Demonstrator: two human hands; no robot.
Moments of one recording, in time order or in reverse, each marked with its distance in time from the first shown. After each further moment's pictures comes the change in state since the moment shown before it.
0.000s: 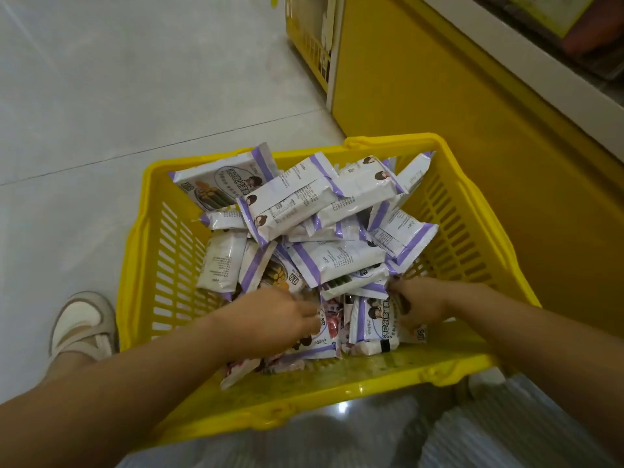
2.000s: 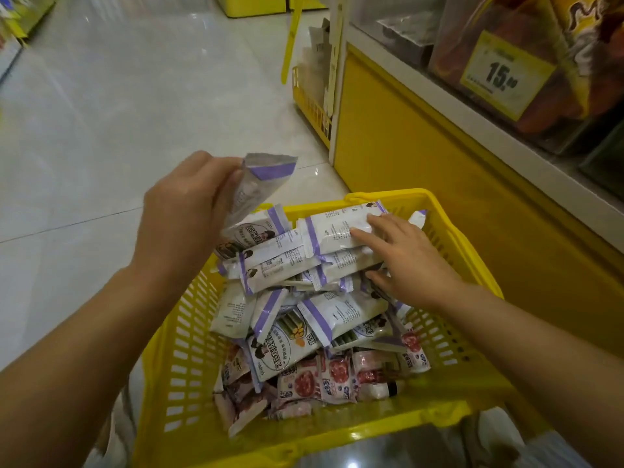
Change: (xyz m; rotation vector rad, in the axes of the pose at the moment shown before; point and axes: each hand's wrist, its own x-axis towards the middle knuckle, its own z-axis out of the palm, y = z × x) left_hand -0.051 -0.070 -0.143 0.029 1.035 -0.730; right_hand -0.040 -0.035 -0.076 -0.182 0.947 -0.239
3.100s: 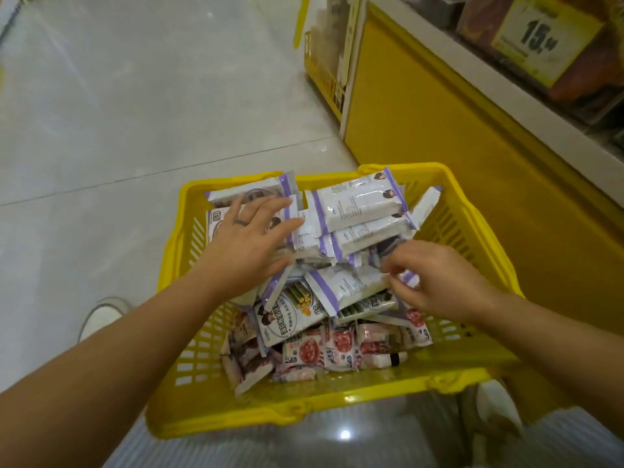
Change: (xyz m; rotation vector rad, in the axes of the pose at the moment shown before) left_hand -0.068 0.000 0.051 0.199 -0.586 0.214; right_hand -0.045 -0.003 0.005 0.228 0.095 -0.256
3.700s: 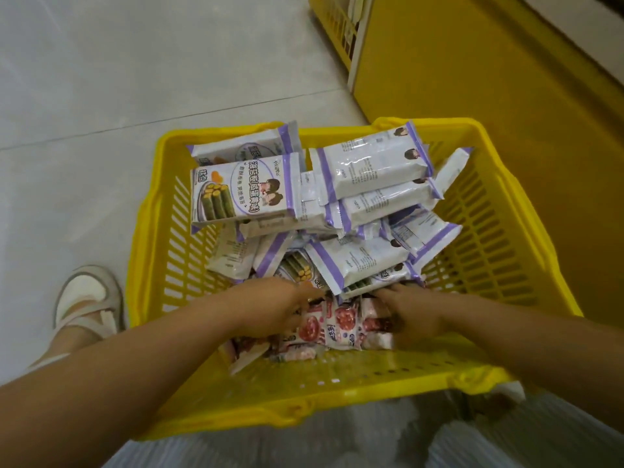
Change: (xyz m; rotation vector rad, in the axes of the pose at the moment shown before) left_hand -0.028 0.038 0.078 -0.510 -0.810 0.058; right_hand -0.010 0.014 0.101 -0.019 -0.990 0.270
